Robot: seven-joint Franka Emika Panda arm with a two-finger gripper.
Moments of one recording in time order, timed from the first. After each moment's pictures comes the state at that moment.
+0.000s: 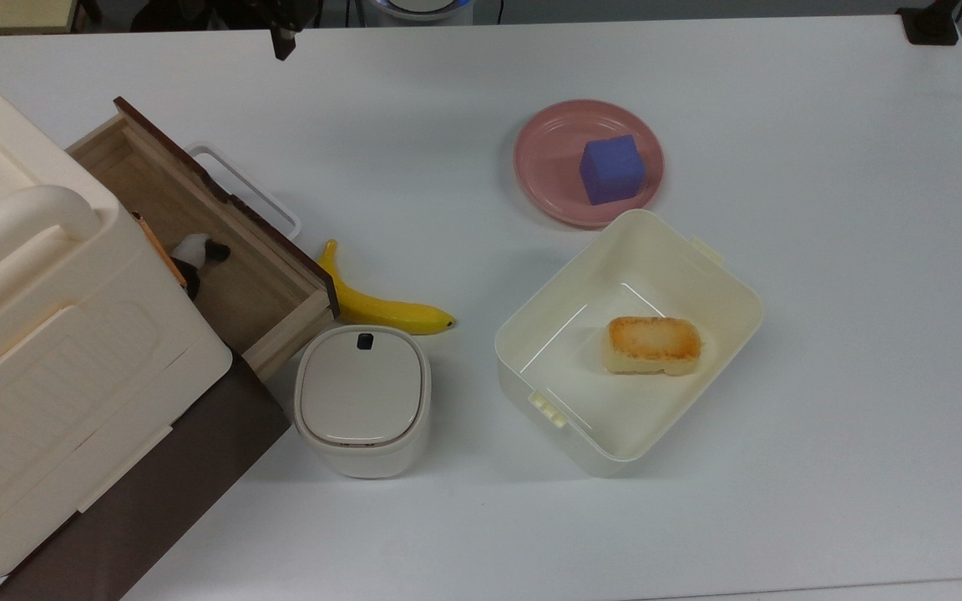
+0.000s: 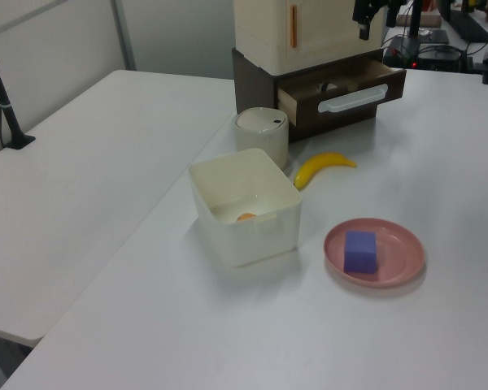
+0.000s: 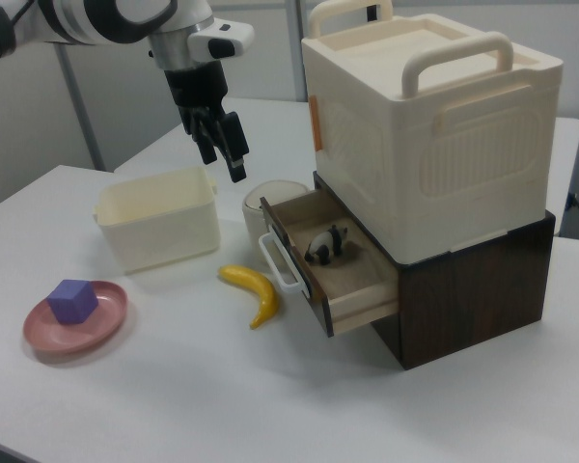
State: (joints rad) arm -0.15 0.06 -0.01 -1.49 -0.07 1.62 0.30
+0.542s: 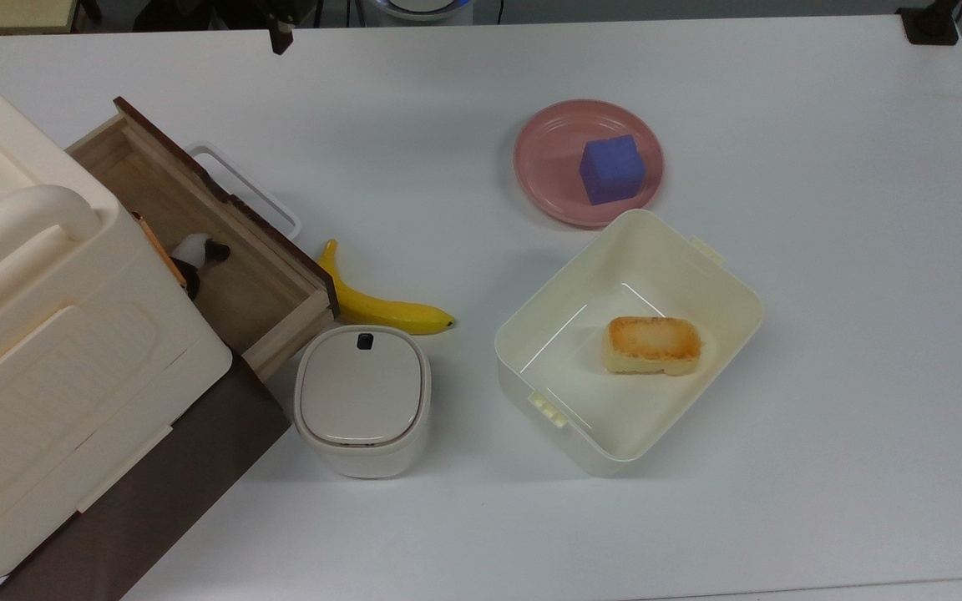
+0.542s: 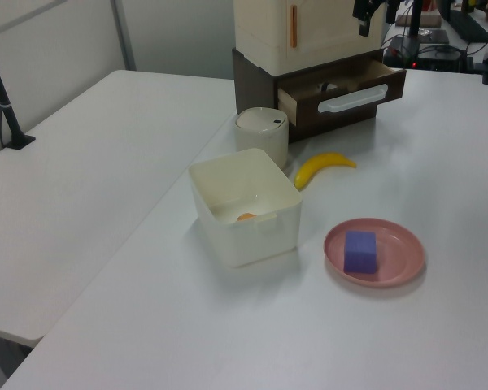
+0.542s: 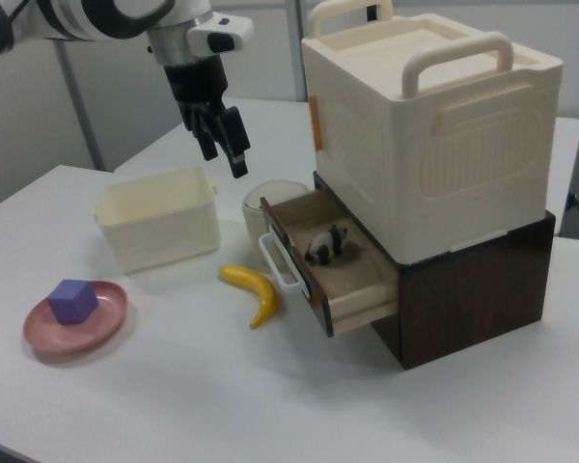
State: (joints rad) arm -0.04 0.06 -0.12 -1.48 -0.07 1.62 0.28
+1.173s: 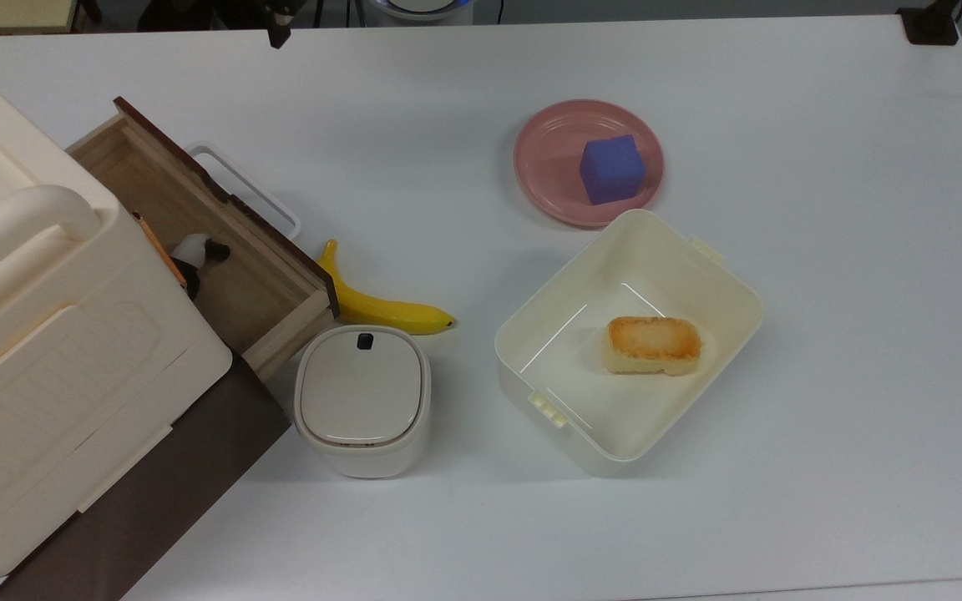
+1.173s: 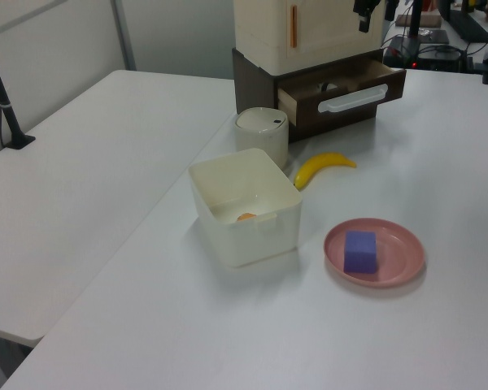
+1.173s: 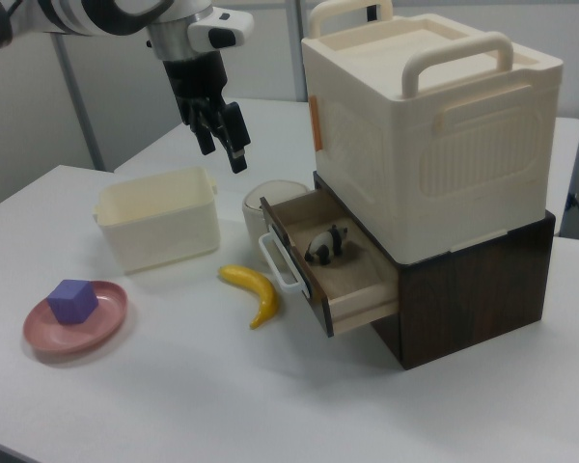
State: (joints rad) arm -0.05 0.06 -0.13 -1.46 -0.04 1.62 0.25
